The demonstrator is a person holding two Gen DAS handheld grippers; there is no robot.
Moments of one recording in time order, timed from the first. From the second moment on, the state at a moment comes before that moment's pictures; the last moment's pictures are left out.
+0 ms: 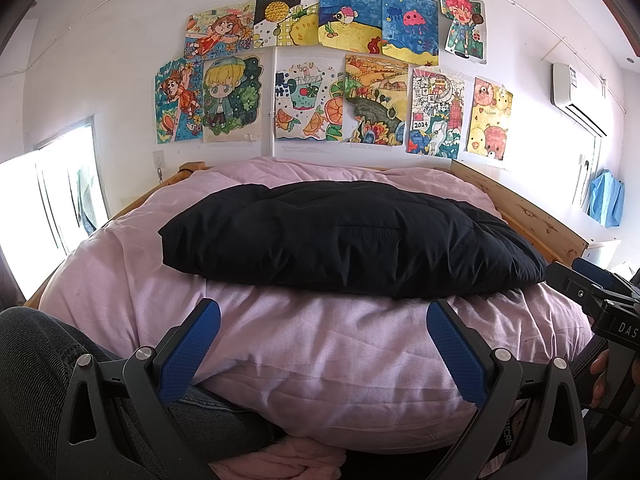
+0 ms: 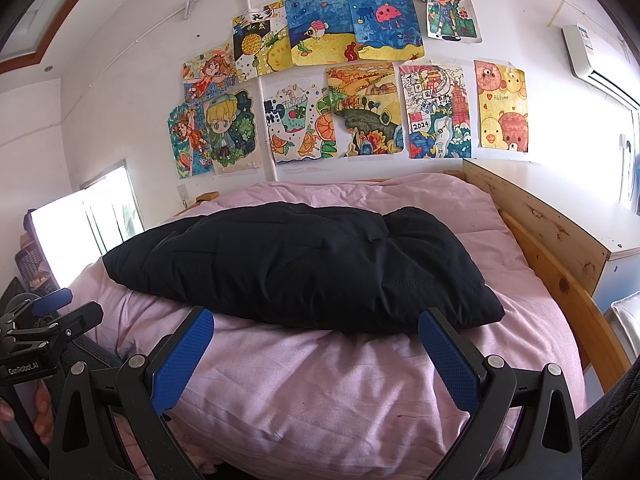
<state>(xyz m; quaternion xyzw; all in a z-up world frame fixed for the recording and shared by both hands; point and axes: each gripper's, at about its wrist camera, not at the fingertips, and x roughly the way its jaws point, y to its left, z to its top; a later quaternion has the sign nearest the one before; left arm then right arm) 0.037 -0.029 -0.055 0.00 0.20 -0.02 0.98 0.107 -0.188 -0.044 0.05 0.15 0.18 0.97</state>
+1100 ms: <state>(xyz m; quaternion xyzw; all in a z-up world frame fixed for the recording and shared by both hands) 0.044 -0.027 -0.053 0.00 0.20 0.01 0.98 0.106 -0.186 -0.043 0.06 0.16 0.18 0.97</state>
